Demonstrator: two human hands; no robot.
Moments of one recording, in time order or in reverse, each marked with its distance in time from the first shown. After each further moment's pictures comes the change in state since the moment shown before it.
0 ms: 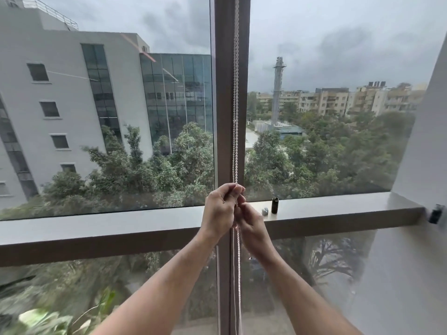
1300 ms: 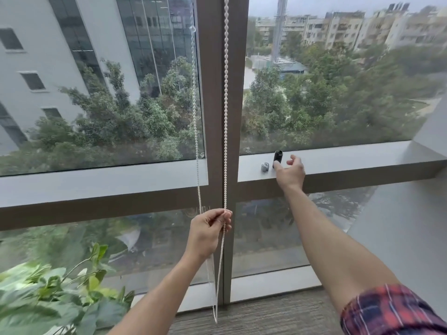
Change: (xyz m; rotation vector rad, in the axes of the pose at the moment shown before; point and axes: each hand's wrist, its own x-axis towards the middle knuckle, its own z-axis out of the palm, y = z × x) left_hand -0.063 -0.171 0.008 -0.165 -0.010 -0.444; right_hand 0.098 0.164 -0.111 -0.489 0.491 0.509
